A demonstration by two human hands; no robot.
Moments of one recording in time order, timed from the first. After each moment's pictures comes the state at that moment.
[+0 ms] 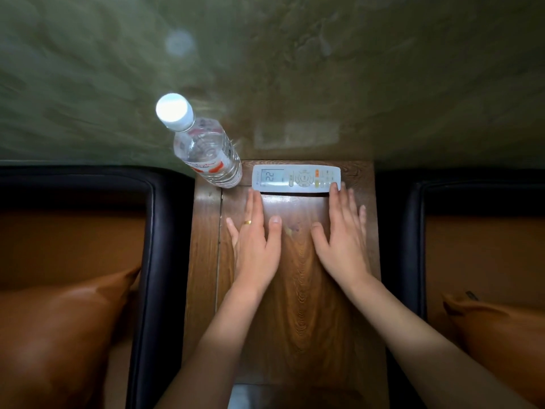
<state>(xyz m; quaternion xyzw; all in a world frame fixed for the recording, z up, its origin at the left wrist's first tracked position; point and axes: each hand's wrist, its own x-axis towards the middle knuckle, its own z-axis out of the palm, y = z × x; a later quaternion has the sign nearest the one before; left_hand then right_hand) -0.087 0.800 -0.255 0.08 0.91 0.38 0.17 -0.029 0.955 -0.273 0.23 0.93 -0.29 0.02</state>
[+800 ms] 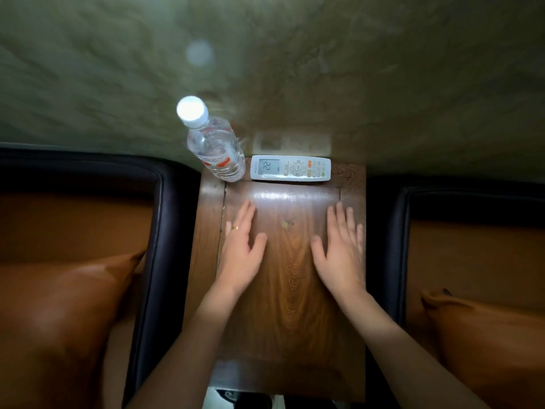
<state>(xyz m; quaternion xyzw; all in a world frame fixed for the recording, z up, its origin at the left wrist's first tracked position) -0.072 0.766 -0.245 0.04 0.87 0.43 0.23 0.008 0.953 -0.259 0.25 0.93 -0.25 0.07</state>
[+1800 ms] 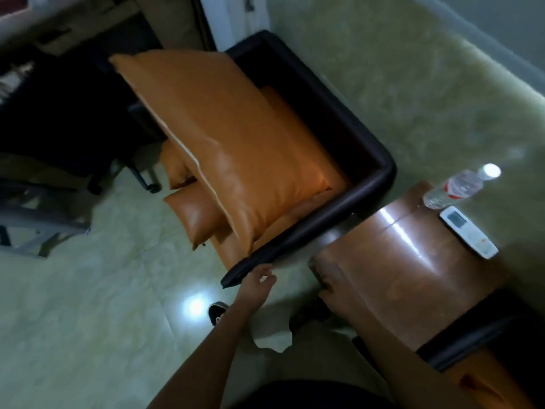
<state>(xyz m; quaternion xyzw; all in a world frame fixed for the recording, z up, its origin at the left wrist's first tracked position) 0.250 0.528 -0.099 -0.44 0.69 0.54 0.19 0.127 0.734 -0.137 -0.10 0.83 -0.18 0.51</state>
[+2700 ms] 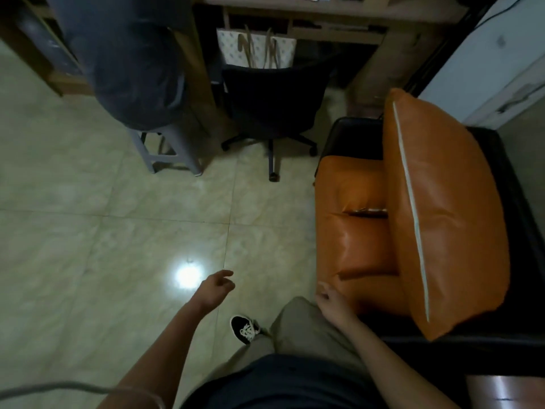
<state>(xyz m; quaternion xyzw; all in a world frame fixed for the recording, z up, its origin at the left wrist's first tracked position) 0.664 0.157 -0.084 -0.61 0.56 0.56 0.06 0.379 0.306 -0.094 -0.28 0.79 -0.11 0.53</state>
